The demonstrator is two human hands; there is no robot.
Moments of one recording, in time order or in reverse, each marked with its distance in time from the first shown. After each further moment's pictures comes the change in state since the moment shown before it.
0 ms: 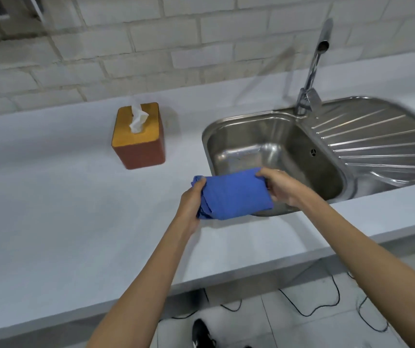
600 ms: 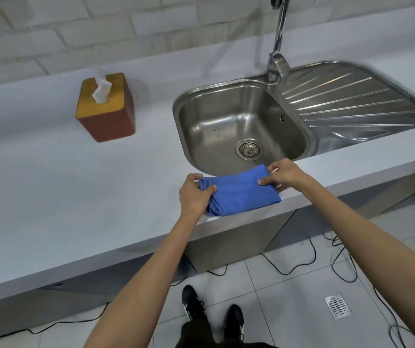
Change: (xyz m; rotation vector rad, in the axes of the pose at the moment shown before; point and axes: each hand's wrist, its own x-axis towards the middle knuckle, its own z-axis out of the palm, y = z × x) left_hand -0.031 -0.087 0.059 0.515 0.213 0.341; right_hand -0.044 0.069 -0.088 -0.509 0.159 0.055
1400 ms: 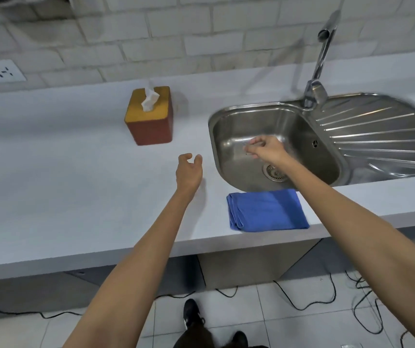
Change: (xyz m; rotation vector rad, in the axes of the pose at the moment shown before) left_hand 0.045 0.038 -0.075 -0.134 0.189 -0.023; right_hand 0.022 -0.124 0.043 0.151 0.059 -0.362
